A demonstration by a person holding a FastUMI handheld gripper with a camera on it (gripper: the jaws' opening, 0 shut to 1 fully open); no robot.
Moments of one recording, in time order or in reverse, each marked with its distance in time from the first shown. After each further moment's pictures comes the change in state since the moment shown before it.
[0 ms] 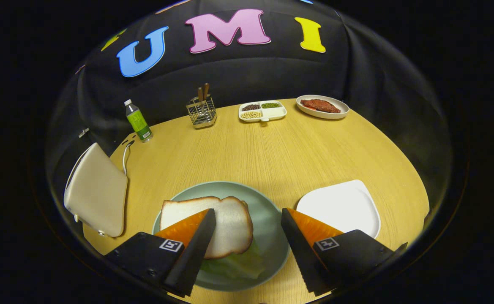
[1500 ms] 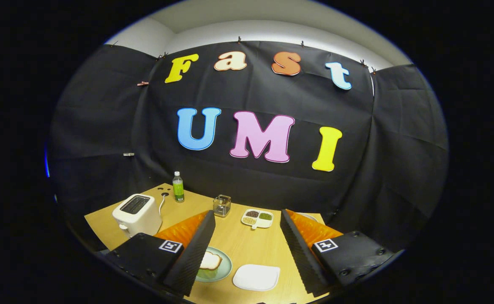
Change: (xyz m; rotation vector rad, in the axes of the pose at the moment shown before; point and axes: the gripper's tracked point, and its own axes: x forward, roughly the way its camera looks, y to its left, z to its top) arm -0.265 -0.029 0.205 -0.353 -0.563 0.165
